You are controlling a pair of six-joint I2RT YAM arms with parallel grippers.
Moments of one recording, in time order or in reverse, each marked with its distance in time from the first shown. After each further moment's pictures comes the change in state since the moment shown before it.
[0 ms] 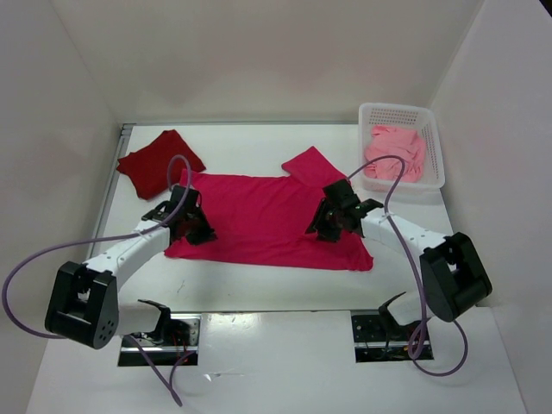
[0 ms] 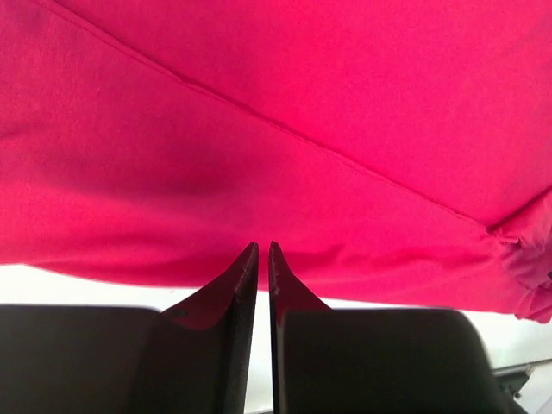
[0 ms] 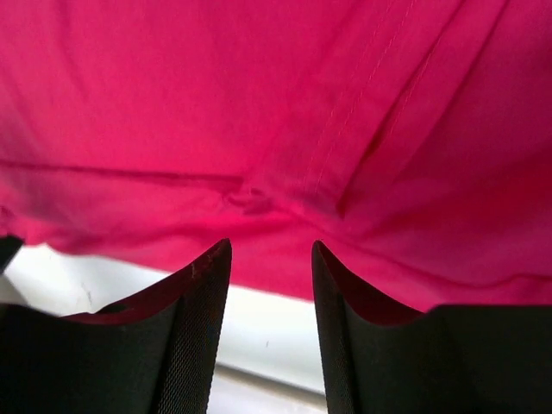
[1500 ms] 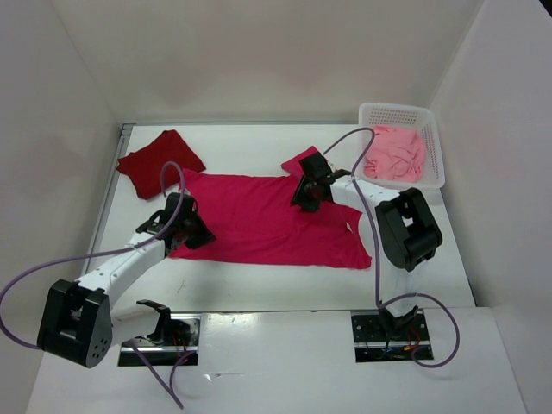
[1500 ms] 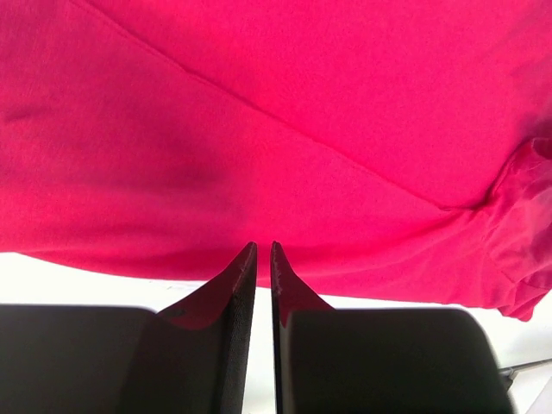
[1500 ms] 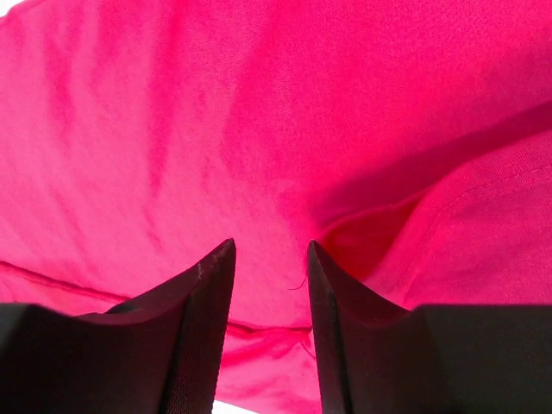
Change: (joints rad) left arm 0.001 -0.116 -0.104 0.074 -0.018 -0.045; right arm 0.000 0.436 0.401 0.056 0.095 -0.053
